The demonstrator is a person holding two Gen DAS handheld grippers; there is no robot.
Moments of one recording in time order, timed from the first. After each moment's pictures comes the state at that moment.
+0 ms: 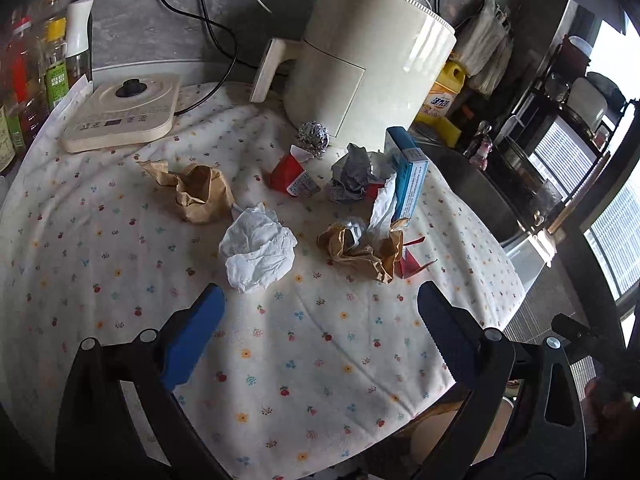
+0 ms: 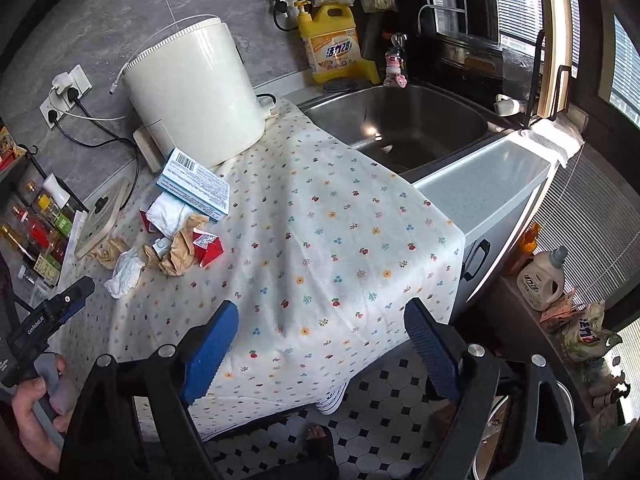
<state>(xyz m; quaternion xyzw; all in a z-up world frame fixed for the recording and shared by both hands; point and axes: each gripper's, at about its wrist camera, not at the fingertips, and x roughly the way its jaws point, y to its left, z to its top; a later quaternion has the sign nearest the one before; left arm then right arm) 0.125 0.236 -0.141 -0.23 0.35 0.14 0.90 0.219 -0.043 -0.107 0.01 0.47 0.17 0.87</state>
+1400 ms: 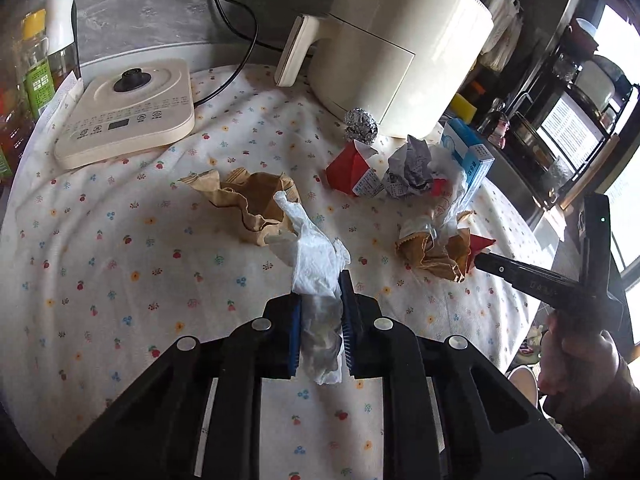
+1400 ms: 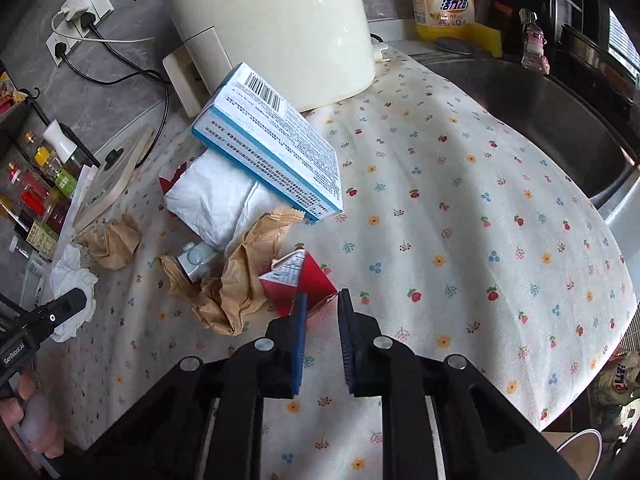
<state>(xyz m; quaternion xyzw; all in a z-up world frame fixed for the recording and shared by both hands) 0.132 0.307 -0.159 -0.21 0.40 0.10 0.88 0.283 0.113 -0.186 -0.03 0.52 0.25 0.82</state>
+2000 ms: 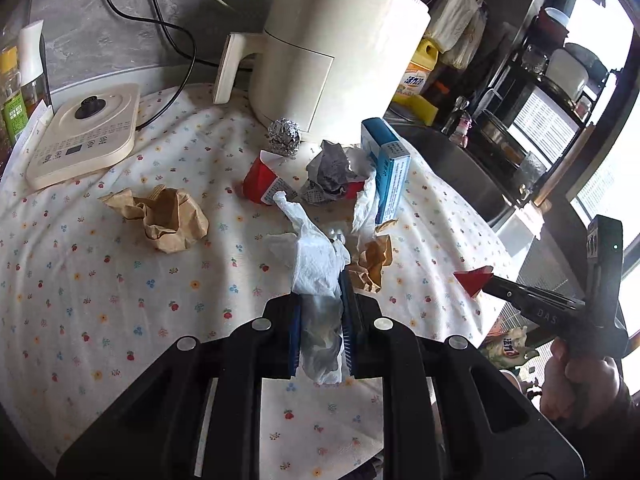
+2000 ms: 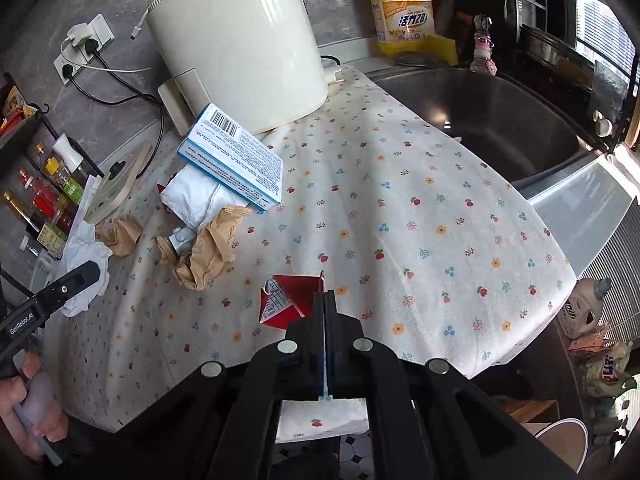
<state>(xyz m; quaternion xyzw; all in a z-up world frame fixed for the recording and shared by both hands) 0.154 0.232 -0.135 -0.20 0.38 0.07 0.90 0.258 0.015 -0.148 -0.02 0.50 0.23 0.84</state>
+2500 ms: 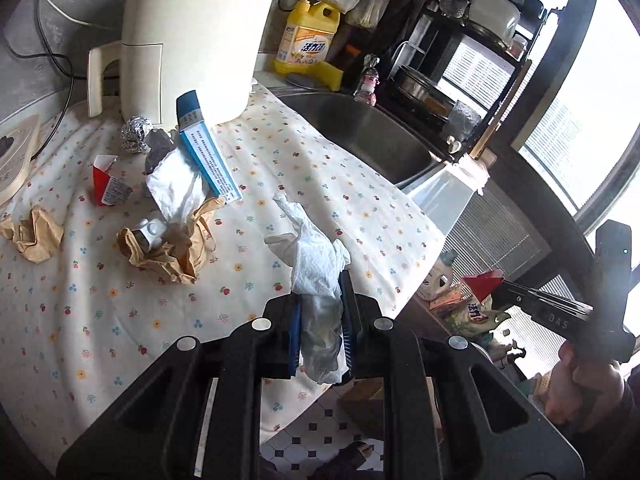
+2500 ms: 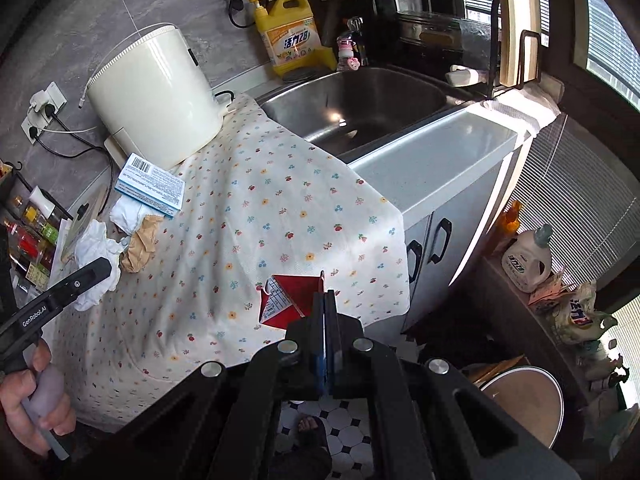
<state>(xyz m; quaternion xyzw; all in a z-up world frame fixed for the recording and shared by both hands) 0.199 0.103 -0.128 -0.16 0.40 -0.04 0.90 0.223 -0.144 -0.120 0.04 0.49 0.13 0.86</state>
